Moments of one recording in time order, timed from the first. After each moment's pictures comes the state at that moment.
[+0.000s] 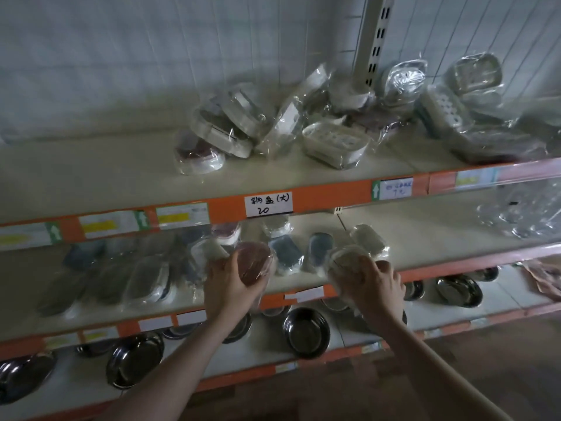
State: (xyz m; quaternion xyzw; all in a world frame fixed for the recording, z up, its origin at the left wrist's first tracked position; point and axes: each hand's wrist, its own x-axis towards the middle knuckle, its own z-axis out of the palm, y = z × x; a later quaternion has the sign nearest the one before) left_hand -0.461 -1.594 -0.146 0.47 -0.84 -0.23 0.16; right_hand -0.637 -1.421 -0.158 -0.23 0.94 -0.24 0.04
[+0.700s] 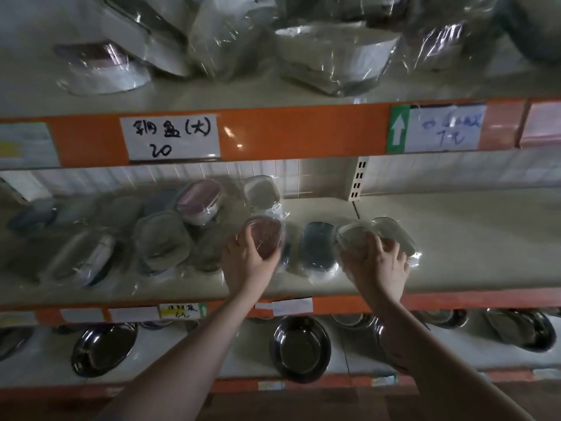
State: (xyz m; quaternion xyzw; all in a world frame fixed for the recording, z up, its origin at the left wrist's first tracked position) left_hand -0.633 -1.622 -0.310 0.54 -0.76 -0.28 0.22; right_hand -0.795 -1.486 -0.315 -0.26 0.93 -0.25 0.00
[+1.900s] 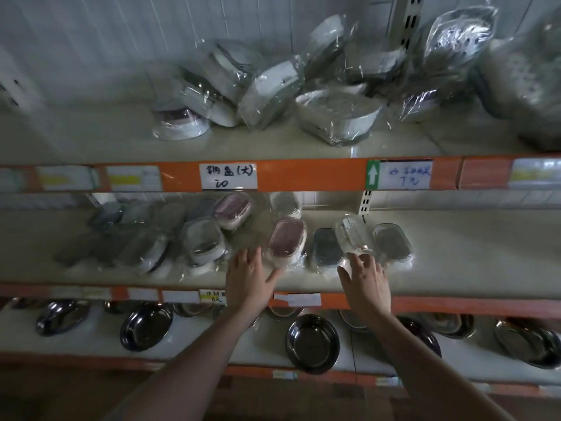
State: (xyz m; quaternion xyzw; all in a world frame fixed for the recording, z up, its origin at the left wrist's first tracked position) left_hand -0.565 -1.568 -0.236 0.52 -0.84 -0.10 0.13; right_hand -0.742 -1.454 -0.254 -0.41 0.89 -0.20 0.05
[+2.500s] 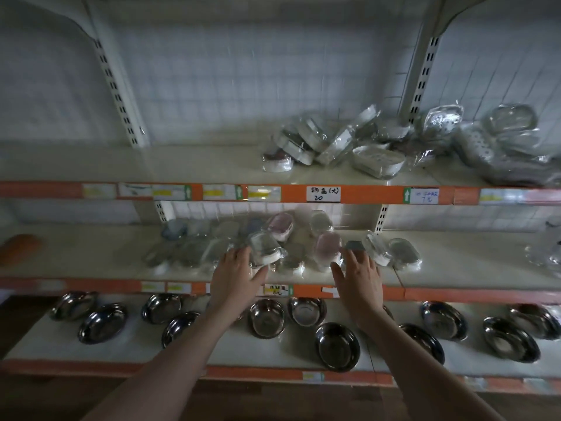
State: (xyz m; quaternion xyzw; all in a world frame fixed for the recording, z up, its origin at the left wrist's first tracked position) left_hand -0.324 -1.544 -0.108 0.45 -0.86 -0.10 0.23; right_hand -0.513 -1.418 -0.118 -0.43 0.86 -0.27 -0.04
